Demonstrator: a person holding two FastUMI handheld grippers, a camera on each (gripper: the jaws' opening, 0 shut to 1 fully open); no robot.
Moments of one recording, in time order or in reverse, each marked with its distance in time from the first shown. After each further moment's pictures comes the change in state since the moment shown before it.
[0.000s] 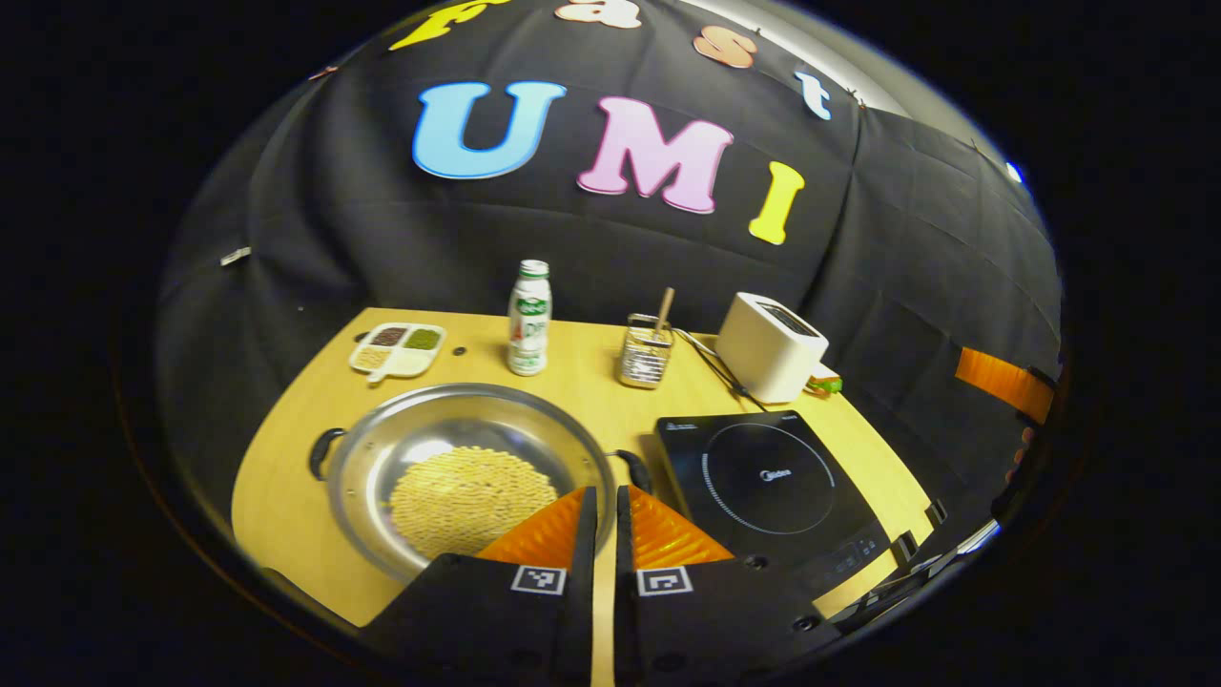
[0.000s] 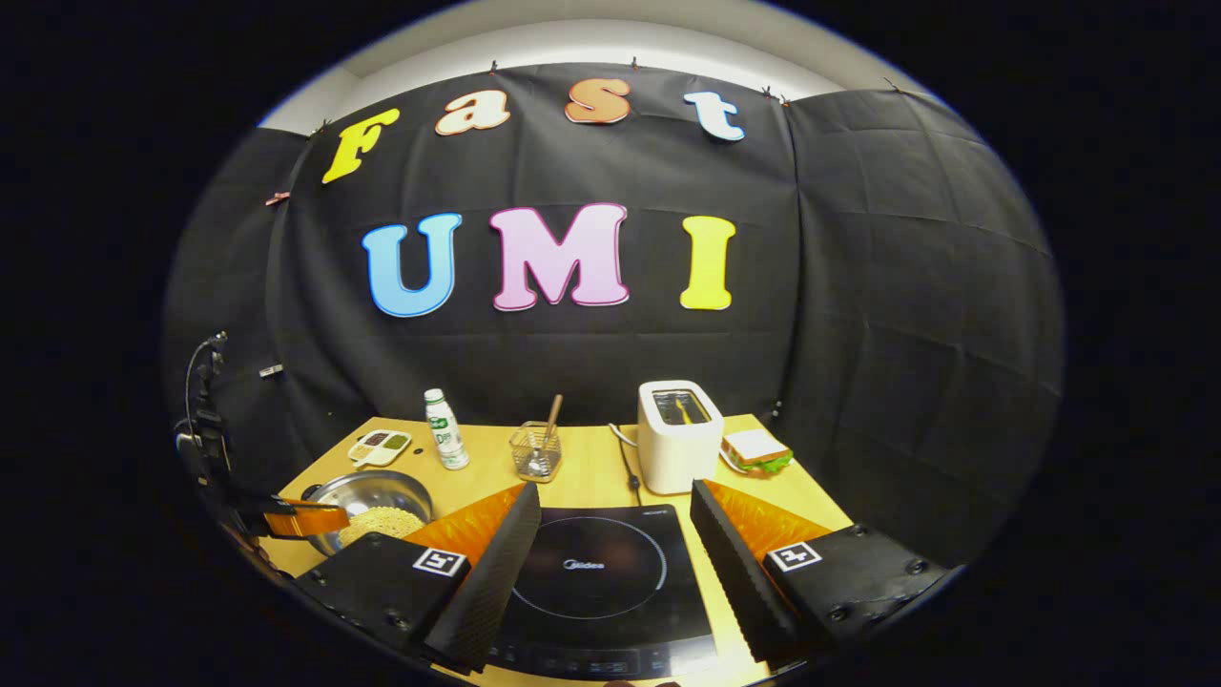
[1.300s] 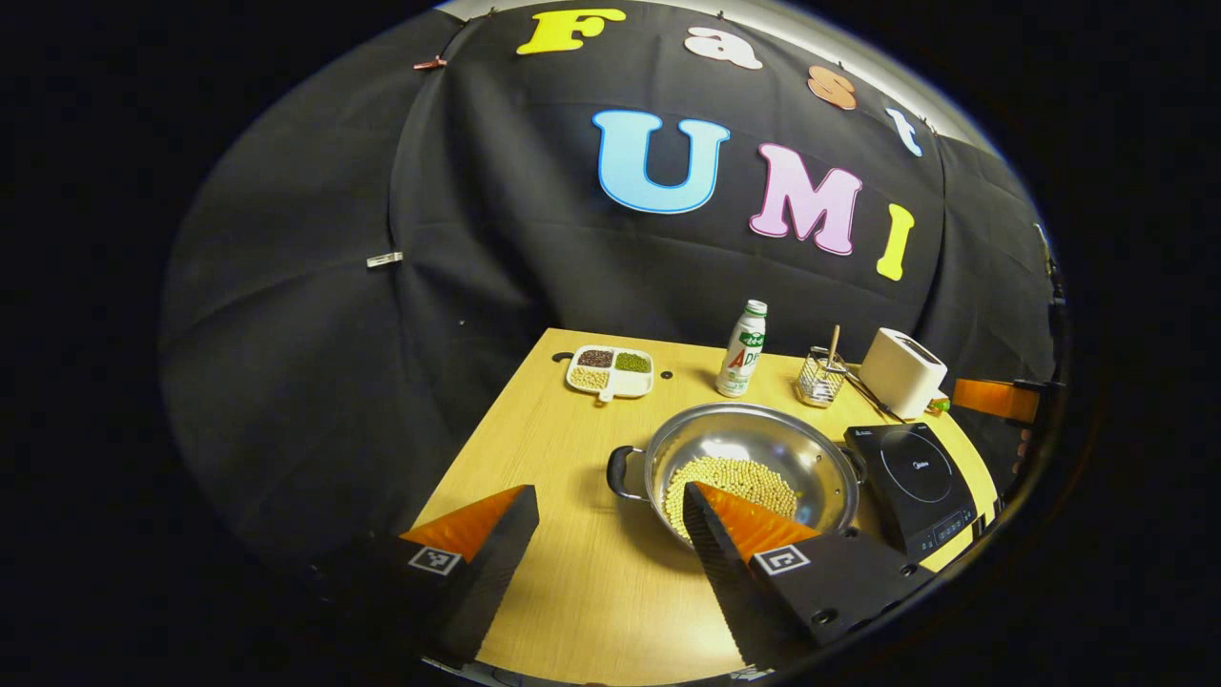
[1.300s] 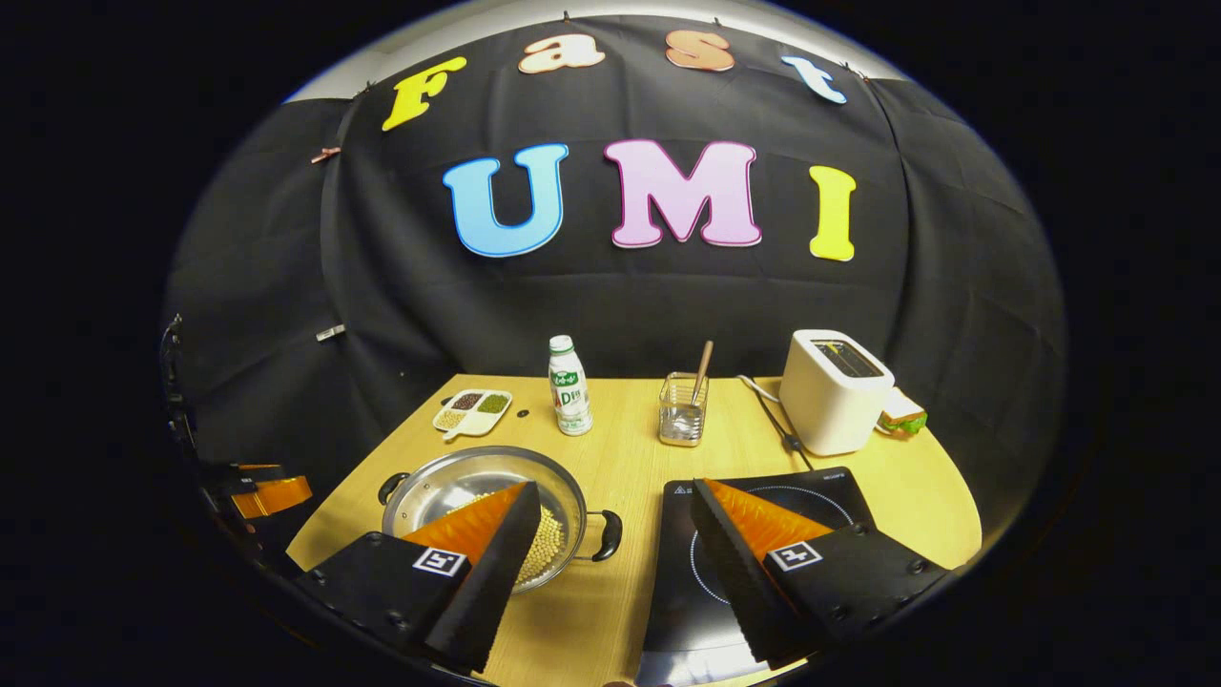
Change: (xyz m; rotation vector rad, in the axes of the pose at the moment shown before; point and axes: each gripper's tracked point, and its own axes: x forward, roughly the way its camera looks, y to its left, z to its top) left arm -0.072 0.228 0.005 -0.025 -0.056 0.224; right arm 0.062 0.193 -0.063 -0.006 0.199 0.168
